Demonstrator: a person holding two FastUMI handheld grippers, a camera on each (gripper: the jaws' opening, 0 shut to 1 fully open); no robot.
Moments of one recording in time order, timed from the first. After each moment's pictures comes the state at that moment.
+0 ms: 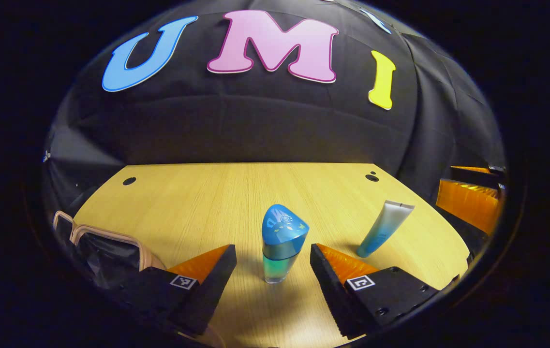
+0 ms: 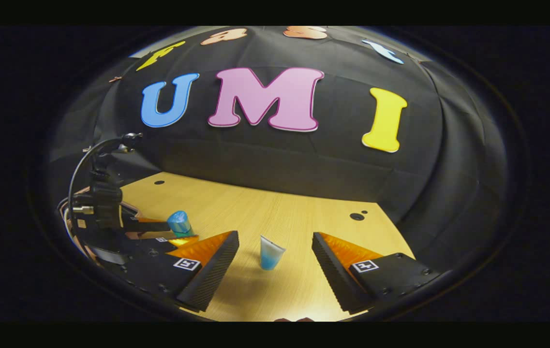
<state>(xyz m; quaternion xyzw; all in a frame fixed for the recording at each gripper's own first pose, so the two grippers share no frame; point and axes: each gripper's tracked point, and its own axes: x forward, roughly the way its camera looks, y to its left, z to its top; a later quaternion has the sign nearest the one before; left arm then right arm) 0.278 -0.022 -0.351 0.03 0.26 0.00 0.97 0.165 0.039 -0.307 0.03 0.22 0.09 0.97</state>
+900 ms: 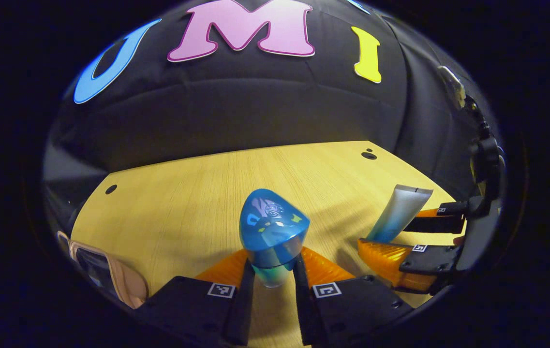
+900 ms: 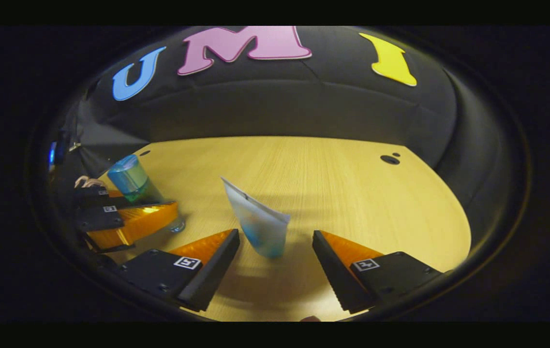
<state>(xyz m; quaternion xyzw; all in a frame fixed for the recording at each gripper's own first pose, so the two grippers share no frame) 0.306 -0.049 -0.372 0.08 0.29 -0.03 0.95 0.190 0.058 -0.467 0.09 0.38 0.09 0.92</state>
